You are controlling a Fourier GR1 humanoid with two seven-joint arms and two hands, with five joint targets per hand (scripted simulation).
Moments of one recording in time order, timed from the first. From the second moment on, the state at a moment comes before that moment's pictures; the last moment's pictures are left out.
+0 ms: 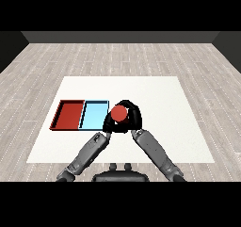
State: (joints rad) left arm -0.40 0.01 -0.55 -1.32 0.34 0.50 -0.20; right arm -0.46 -0.01 0.49 -1.60 -0.08 -0.55 -0.15
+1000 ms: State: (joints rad) left arm -0.38 0.01 -0.51 -1.31 0.29 0.50 -0.22; right arm -0.47 -0.01 0.46 -1.57 -0.01 -0.55 -0.07
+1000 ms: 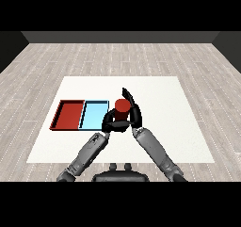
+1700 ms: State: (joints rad) left arm -0.38 0.03 -0.48 -1.36 0.24 0.50 -0.18; right arm -0.31 -0.06 0.32 -1.80 -0.02 -0.43 -0.07
